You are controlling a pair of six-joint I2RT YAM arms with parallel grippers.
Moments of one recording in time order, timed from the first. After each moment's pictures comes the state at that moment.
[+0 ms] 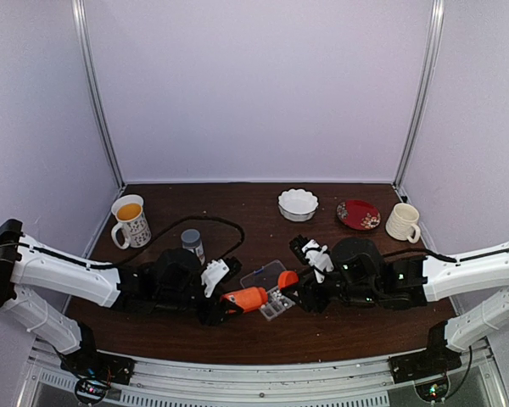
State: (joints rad) left arm -1.09 1.40 0.60 0.14 0.07 -0.19; right arm 1.13 1.25 0.67 0.01 0.14 0.30
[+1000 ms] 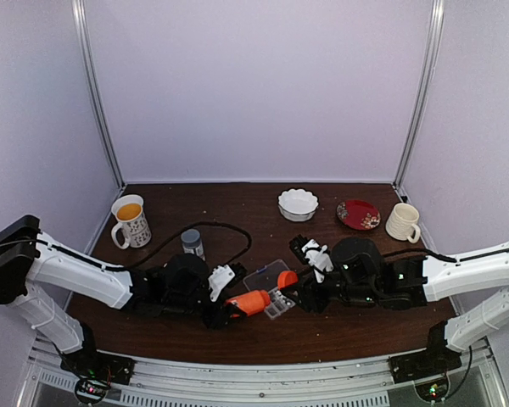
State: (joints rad) left arm -1.10 1.50 0.59 0.21 0.08 -0.19; right arm 1.13 1.25 0.67 0.02 0.13 0.30
